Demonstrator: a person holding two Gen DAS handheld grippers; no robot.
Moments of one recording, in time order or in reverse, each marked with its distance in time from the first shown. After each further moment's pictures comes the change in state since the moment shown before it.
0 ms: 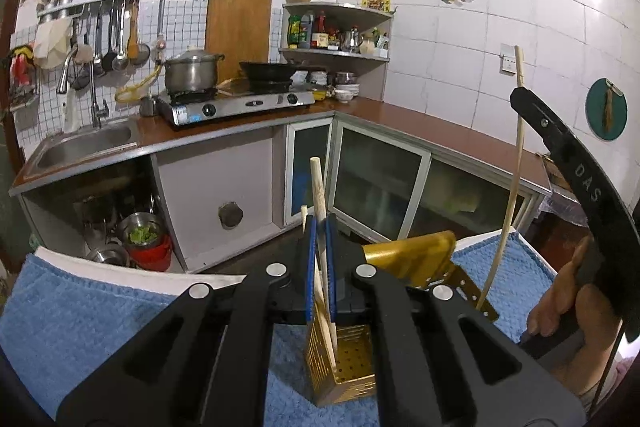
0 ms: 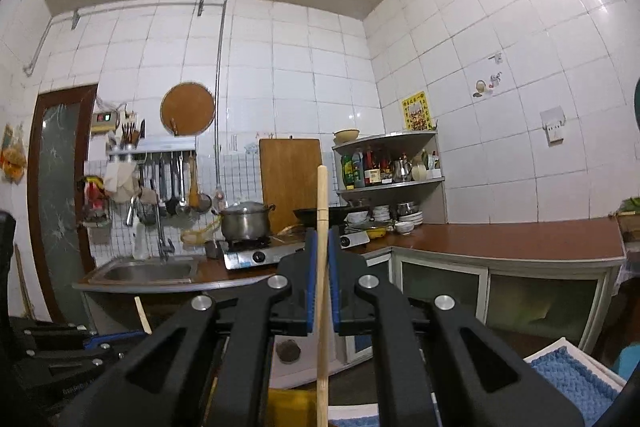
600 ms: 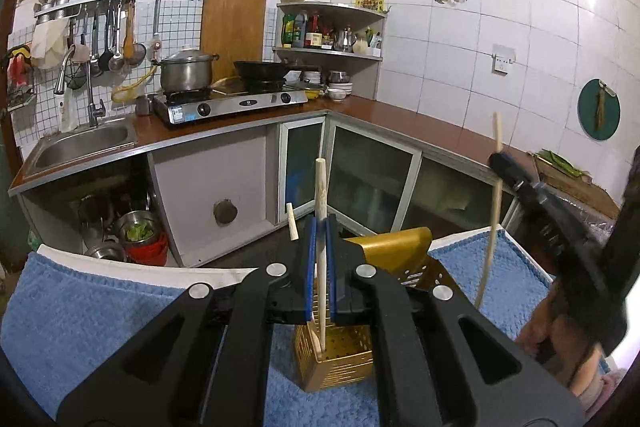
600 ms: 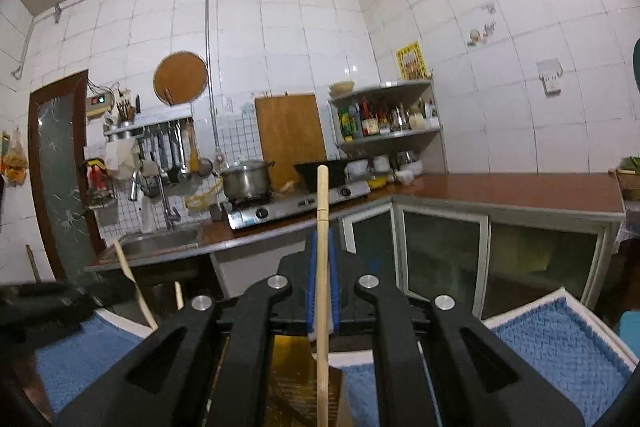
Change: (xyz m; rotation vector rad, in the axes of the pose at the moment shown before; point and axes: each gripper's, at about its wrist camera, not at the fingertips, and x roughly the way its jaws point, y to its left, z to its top) left arm -0.027 -0.007 0.008 0.005 0.001 -0.021; right arm -0.013 -0.023 -0.011 0.081 0.151 0.017
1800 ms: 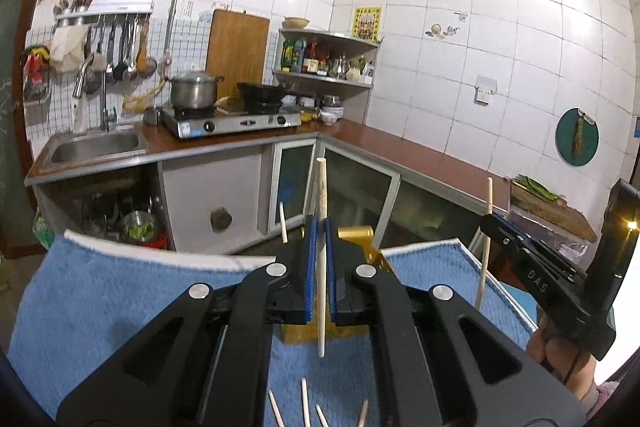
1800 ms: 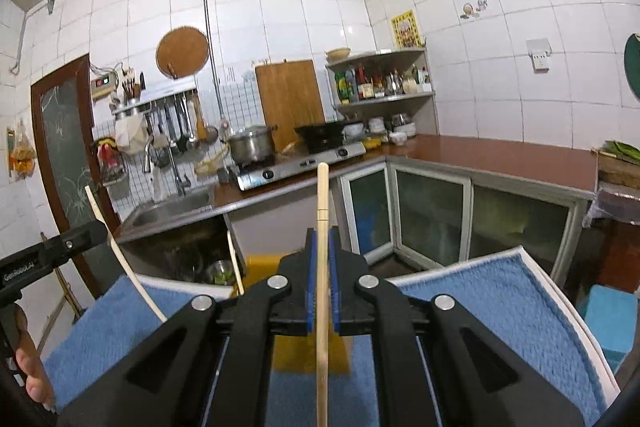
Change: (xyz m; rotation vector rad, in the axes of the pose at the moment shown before) left arm -0.130 -0.016 0.008 -0.044 -0.076 -0.027; right arm -0.107 0.005 0.028 0.020 0.173 -0.021
